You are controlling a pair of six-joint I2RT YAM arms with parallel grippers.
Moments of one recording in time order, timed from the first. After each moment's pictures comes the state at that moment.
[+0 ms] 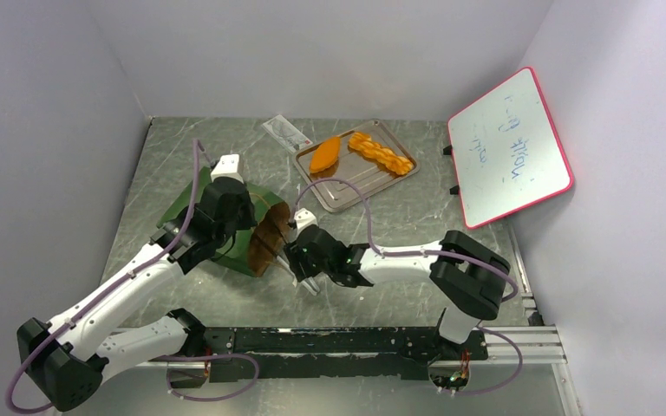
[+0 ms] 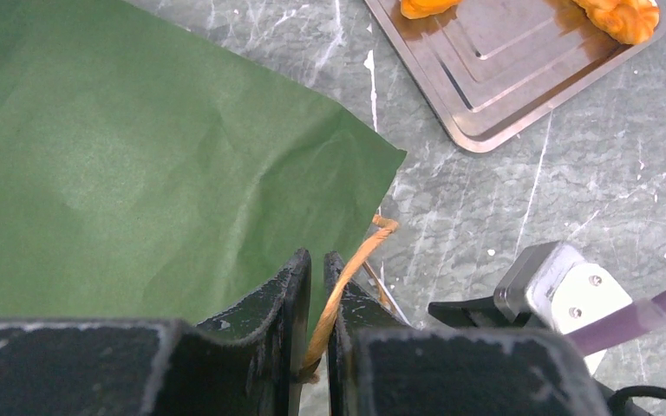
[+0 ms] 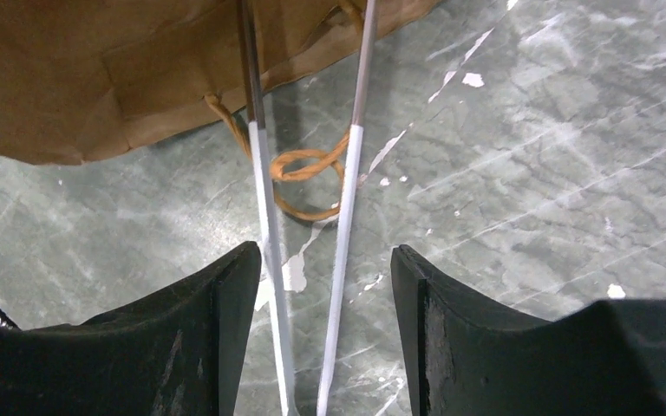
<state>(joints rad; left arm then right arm) -0.66 0.98 0.89 -0.50 -0.42 -0.52 1.10 1.67 0.85 0.11 0.19 0.36</state>
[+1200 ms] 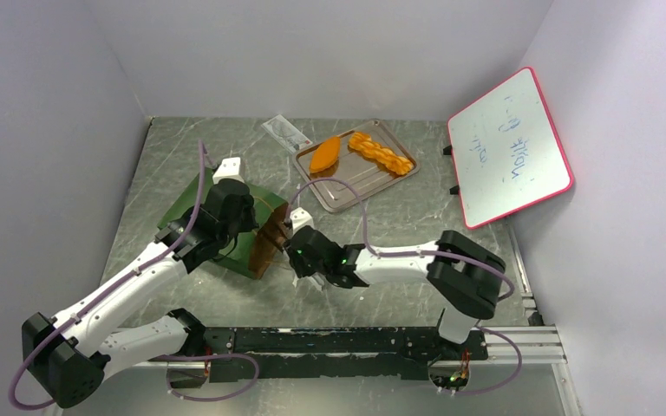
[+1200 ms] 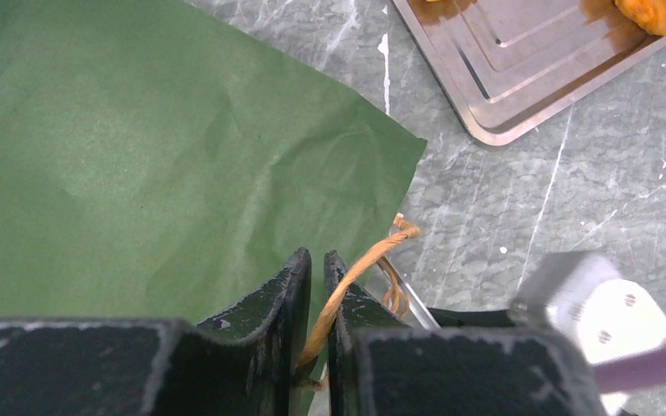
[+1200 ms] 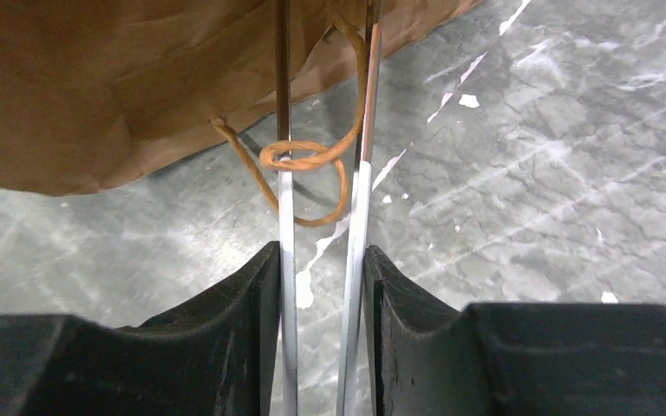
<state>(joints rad) -0.66 1.00 0.87 -0.50 -0.43 -0.55 1.13 1.71 0.87 0.12 0.26 0.35</state>
